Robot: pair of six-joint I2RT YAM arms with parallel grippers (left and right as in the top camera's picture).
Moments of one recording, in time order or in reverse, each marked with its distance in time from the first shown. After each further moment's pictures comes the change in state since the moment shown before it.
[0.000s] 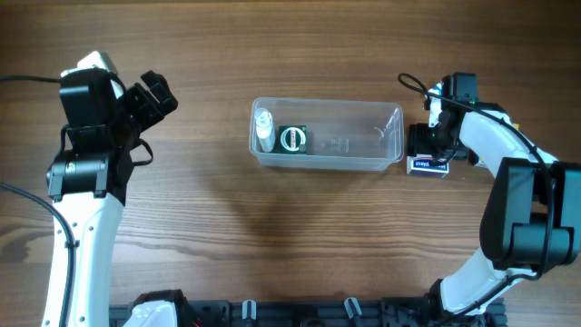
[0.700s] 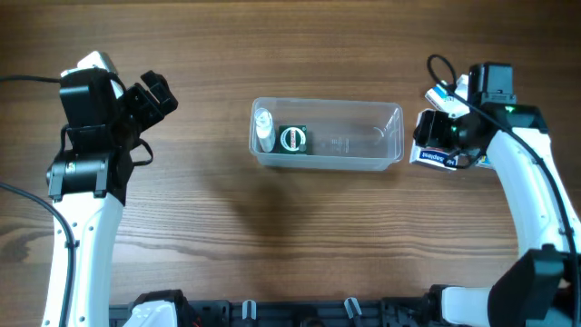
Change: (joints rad) left arm 0.000 0.000 0.000 0.000 0.000 0.000; right arm 0.004 -0.344 0.066 -0.255 -0.128 0.157
